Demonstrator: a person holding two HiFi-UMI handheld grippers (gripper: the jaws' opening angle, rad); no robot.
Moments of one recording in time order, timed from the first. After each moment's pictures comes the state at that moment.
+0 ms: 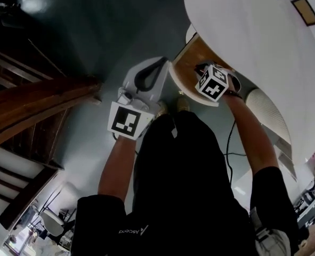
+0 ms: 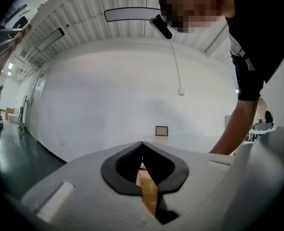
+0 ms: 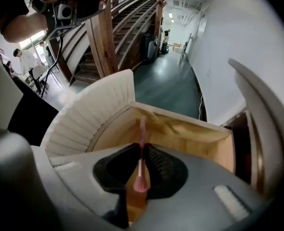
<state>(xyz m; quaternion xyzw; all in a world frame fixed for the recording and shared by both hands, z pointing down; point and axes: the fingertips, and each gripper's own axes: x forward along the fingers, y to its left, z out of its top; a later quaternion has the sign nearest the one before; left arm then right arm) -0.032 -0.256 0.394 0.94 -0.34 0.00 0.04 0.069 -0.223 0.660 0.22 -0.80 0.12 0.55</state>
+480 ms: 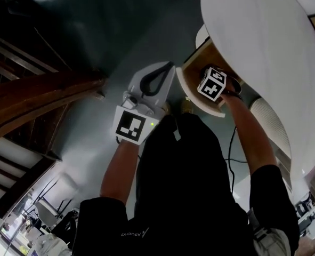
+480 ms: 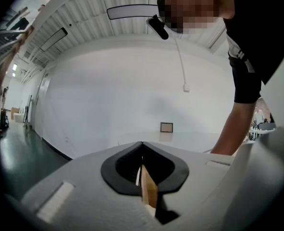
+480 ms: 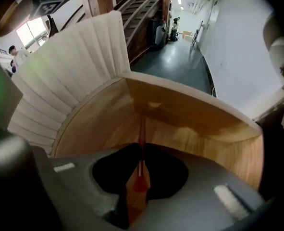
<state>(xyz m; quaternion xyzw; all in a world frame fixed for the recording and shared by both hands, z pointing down) -0.038 -0.273 0.417 0.93 -0.37 0.02 0.05 0.067 -0.237 0.732 0.16 -0.77 0.13 0.60</state>
